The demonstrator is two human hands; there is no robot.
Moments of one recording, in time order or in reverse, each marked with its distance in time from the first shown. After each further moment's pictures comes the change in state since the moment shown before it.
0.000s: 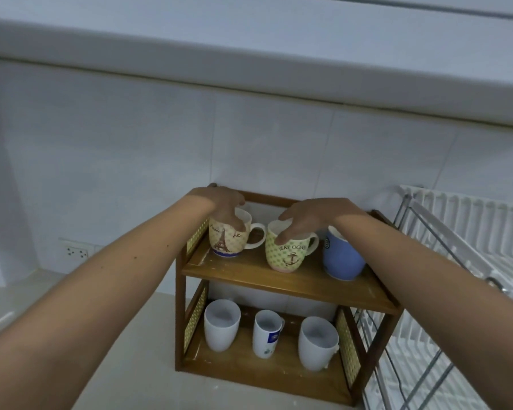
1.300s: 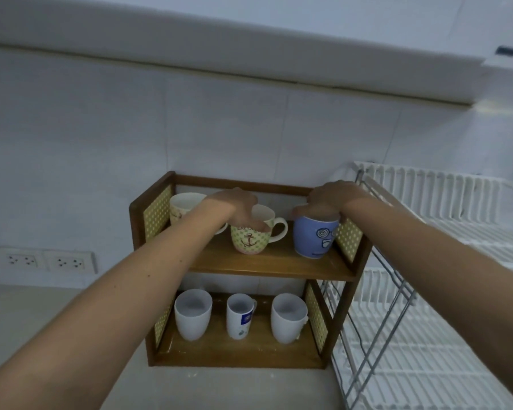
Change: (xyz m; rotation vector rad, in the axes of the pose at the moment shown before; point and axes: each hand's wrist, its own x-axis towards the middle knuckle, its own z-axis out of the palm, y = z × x) left_hand 0.010 0.096 0.014 -0.045 0.025 0.164; right_hand -0.042 0.077 0.027 -0.083 0.133 0.416
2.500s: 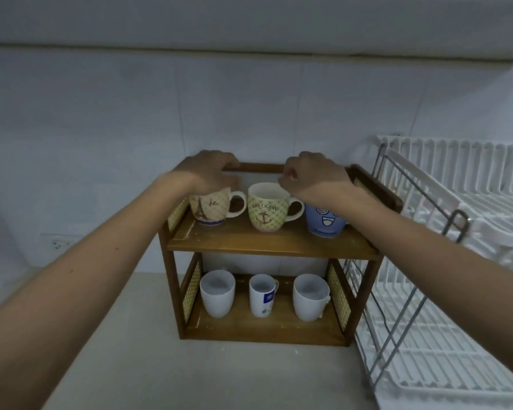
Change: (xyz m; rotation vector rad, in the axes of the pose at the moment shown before) left_hand -0.050 -0.064 -0.019 -0.196 0.257 -0.035; right_hand -0.039 -0.056 0.001 0.357 0.479 -0.217
